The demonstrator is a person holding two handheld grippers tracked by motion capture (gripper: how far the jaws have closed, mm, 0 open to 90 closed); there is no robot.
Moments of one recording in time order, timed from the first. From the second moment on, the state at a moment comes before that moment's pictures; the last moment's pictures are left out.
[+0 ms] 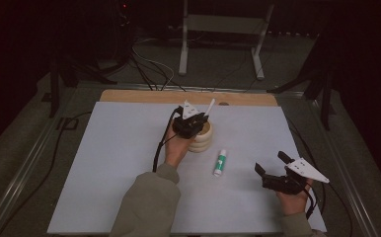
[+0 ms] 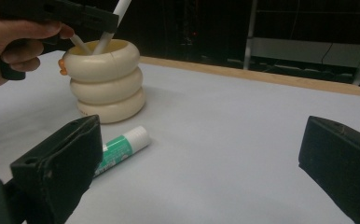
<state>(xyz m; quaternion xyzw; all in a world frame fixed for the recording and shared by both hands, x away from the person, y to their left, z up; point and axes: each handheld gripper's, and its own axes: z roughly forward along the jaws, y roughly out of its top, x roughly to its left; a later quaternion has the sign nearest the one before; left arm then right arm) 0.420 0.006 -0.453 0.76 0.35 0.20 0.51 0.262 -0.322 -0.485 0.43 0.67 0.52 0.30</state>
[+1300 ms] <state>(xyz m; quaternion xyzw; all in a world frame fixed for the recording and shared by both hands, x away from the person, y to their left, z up) 0.405 0.039 -0.428 0.74 0.39 0.20 0.51 0.262 -0.322 -0.485 0.43 0.67 0.52 0.29</state>
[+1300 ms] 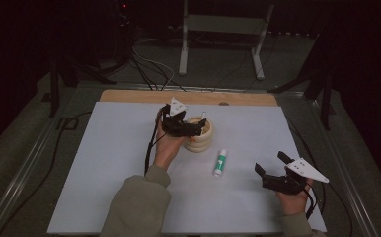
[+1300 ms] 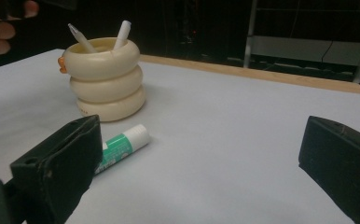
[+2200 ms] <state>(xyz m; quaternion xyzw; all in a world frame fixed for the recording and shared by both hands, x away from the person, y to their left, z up) 0.353 0.132 -0.427 0.75 0.40 0.24 0.46 0.262 -0.320 -0.487 0.44 0.68 0.51 0.29</state>
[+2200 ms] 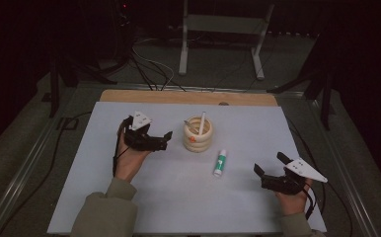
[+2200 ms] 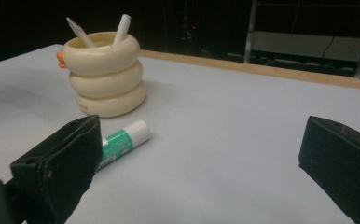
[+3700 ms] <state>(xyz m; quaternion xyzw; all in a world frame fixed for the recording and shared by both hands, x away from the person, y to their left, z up) 0.270 0.213 -0.481 0.70 0.46 0.29 0.47 0.269 -0.299 -0.470 0.46 0.73 0.45 0.25</state>
